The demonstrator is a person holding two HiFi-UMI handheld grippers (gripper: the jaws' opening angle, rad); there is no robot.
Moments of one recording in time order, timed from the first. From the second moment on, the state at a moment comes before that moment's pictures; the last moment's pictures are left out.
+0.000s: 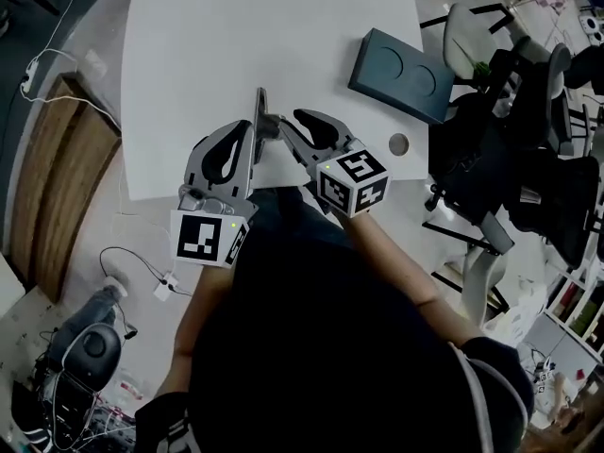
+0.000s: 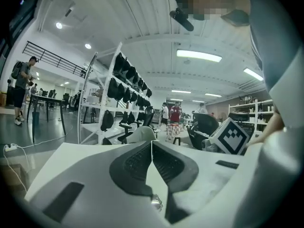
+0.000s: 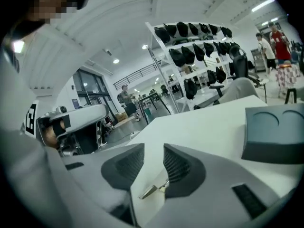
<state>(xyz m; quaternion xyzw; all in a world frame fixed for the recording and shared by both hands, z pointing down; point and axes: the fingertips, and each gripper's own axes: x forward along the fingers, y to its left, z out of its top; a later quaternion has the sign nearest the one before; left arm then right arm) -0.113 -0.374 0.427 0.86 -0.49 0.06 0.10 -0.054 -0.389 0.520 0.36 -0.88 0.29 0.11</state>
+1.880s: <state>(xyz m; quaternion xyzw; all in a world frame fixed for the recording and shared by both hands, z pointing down) -0.165 -0.381 0.433 0.86 -0.48 0.05 0.15 -0.078 -0.394 0.564 0.30 -0.76 0.58 0.03</state>
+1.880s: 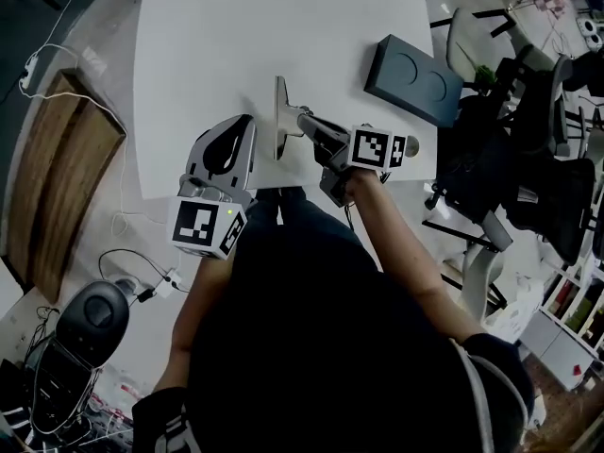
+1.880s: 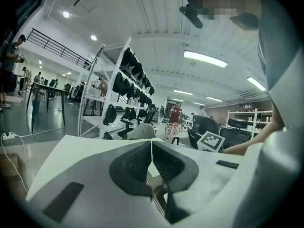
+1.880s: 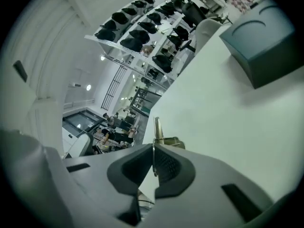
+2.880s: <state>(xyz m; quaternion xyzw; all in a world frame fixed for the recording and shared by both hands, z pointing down) -0.146 -0.379 0.275 0.87 -0.49 -0.03 -0.01 -0.035 -0.400 0.272 0.44 -0.89 0.09 -0.07</state>
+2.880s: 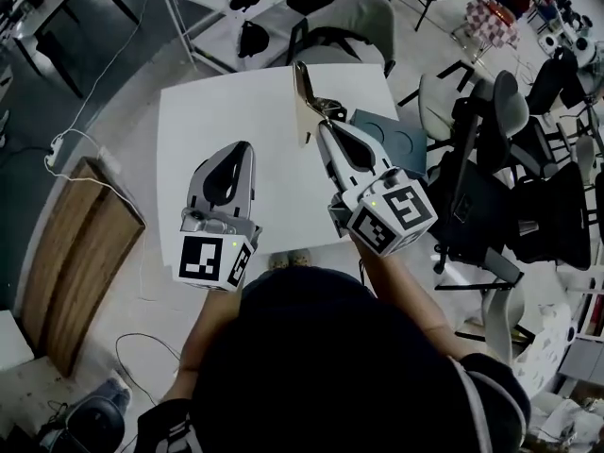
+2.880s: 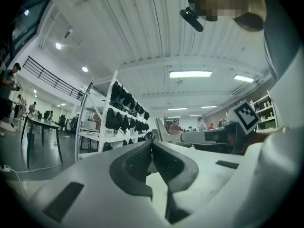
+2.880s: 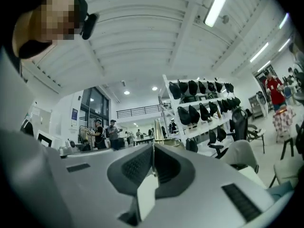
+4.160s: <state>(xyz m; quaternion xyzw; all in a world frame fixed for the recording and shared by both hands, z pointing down) -0.131 -0.367 0.260 0.87 -0.49 -0.02 -0.03 -0.031 -0.373 0.253 0.49 -0.87 -0.01 -0.06</state>
